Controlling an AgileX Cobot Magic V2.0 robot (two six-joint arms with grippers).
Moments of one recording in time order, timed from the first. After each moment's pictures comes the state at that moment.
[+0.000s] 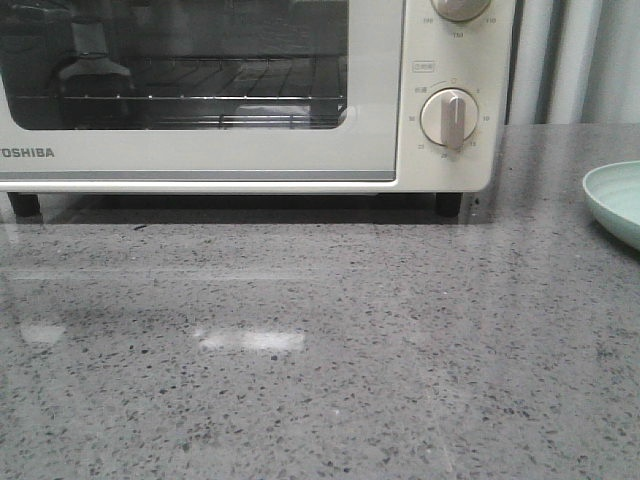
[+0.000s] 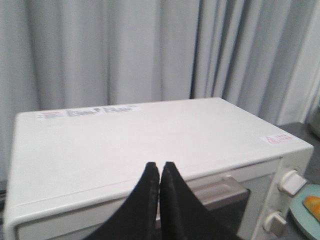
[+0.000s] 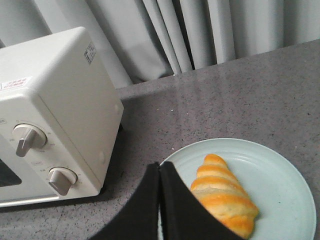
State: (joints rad) left arm -0.51 0.75 -0.78 -0.05 0.15 0.05; right arm -0.02 0.38 -0.64 0.13 0.58 0.11
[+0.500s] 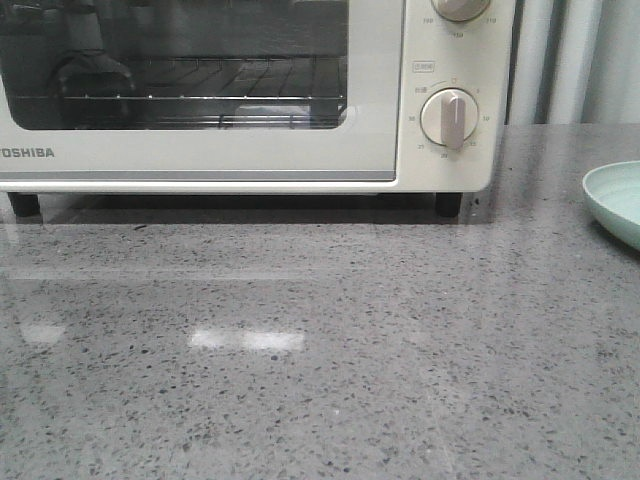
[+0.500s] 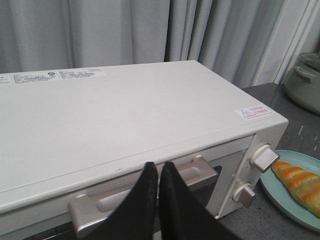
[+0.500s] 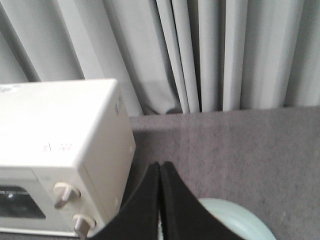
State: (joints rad) left arm -0.55 0.90 -0.94 -0.12 0.33 0.05; right arm -0.02 0.67 -1.19 0.13 0.83 -0.01
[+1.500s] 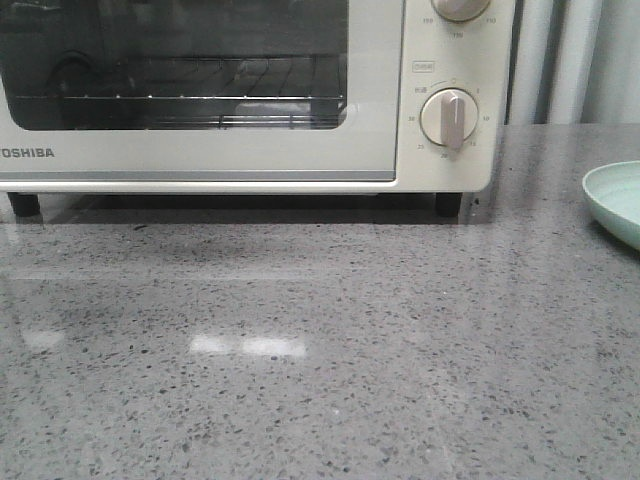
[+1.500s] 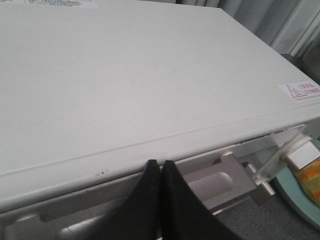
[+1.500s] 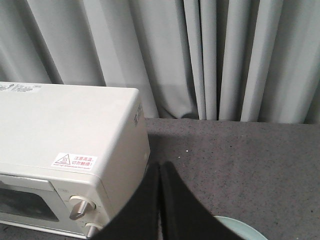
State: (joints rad) left arm -0.55 1.15 -0.97 -0.22 0.29 0.04; right arm 0.05 0.83 -1.37 0.13 0.90 -0.05
